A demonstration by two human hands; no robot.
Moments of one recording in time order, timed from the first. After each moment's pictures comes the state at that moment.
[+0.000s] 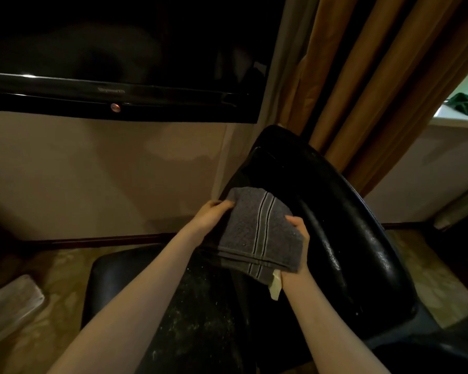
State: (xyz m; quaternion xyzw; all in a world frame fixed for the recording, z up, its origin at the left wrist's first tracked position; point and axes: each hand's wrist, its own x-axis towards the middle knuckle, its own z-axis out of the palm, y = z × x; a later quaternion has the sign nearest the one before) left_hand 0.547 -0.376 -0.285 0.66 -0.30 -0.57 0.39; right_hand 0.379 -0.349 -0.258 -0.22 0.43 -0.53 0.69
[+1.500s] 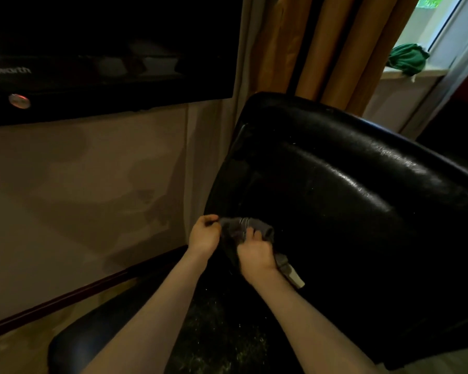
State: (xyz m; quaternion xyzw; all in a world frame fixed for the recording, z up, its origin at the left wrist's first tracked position) left_hand 0.596 -0.446 -0.421 0.65 -0.35 -0.54 0.41; right_hand 0.489 -0.419 -0.440 -0.74 0.64 0.18 -0.07
